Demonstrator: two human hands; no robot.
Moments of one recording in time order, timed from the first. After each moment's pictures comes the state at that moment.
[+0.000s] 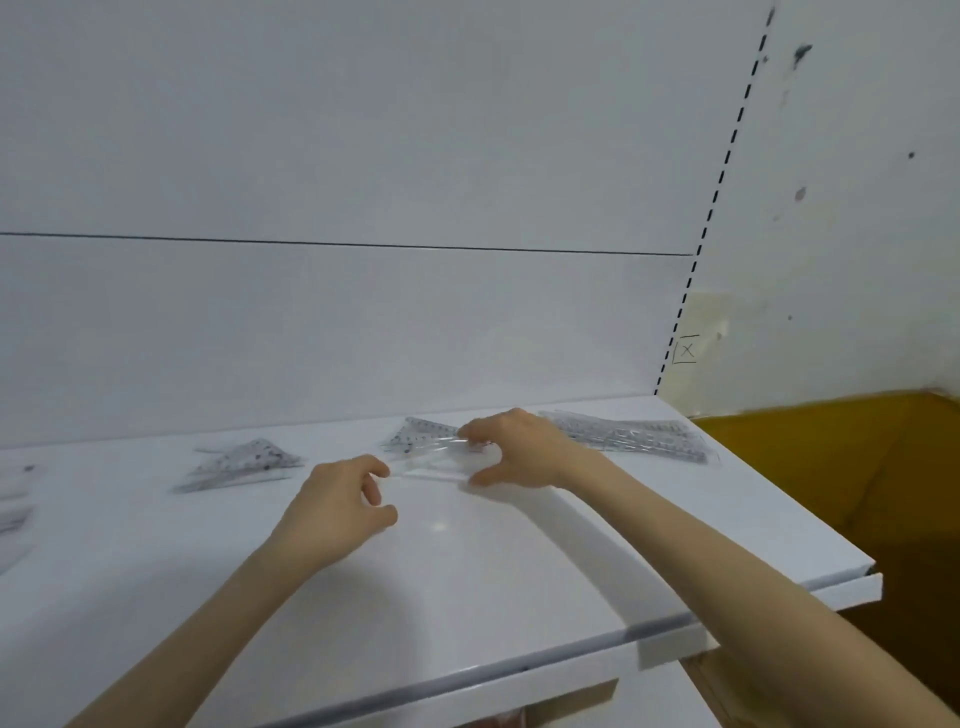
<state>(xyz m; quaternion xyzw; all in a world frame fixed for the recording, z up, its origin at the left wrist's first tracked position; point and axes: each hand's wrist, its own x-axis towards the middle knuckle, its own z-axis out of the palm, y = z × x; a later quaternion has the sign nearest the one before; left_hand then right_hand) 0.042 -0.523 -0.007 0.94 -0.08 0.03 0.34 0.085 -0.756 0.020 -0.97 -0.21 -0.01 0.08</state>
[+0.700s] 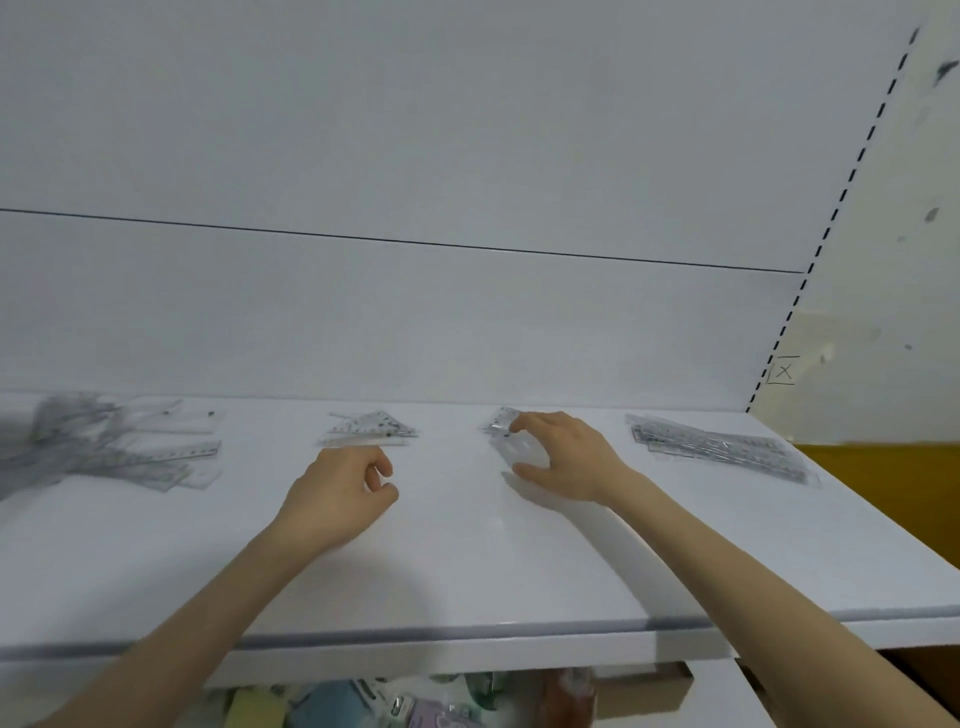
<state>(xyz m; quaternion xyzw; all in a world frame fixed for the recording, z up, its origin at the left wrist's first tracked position) -0.006 -0.427 -0.006 0.95 -0.01 0.10 0.29 0.060 -0.696 0.003 -0.96 -0.23 -0.09 0.09</state>
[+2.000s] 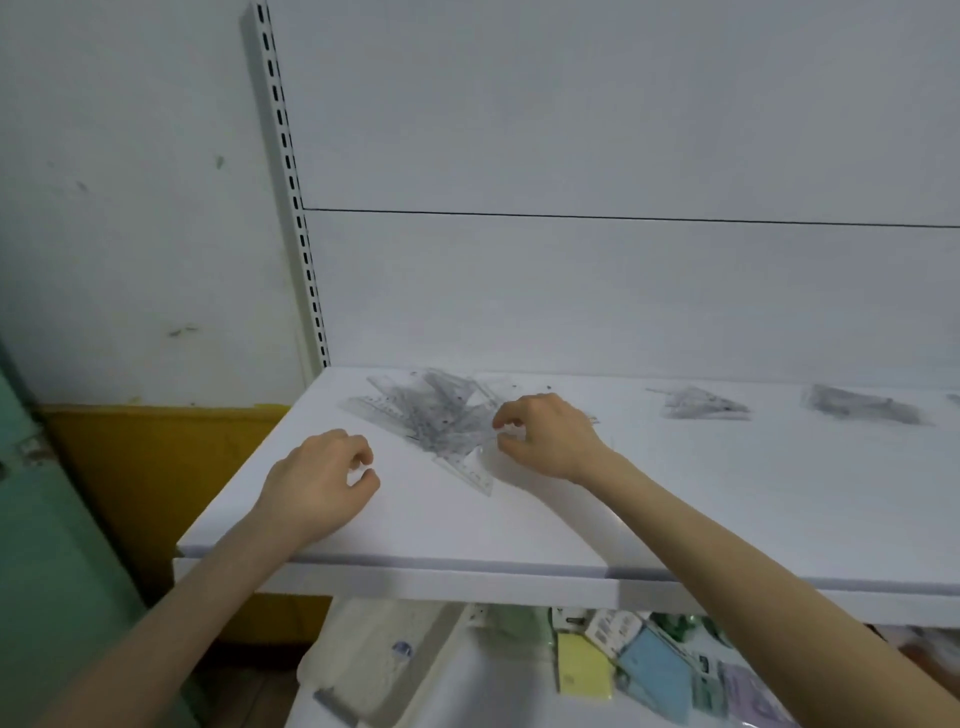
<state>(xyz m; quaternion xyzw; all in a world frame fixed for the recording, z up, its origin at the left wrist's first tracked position) -0.099 0.002 0.001 0.98 0.04 0.13 0.12 -0.001 -0.237 0.004 -0.95 -0.26 -0.07 0.16</state>
